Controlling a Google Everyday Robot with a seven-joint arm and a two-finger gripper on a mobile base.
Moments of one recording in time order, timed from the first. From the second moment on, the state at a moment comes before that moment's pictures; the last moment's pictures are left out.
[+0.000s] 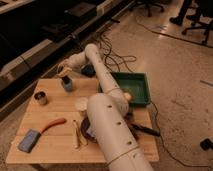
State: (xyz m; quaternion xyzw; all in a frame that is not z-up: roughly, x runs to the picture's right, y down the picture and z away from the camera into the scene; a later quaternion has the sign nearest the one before) arm -0.278 -0.138 0.926 -0.21 -0.50 0.11 0.83
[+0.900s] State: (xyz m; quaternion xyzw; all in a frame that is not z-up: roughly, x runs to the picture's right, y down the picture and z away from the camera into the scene) arm -0.278 -0.138 0.926 -0.21 -0.50 0.11 0.83
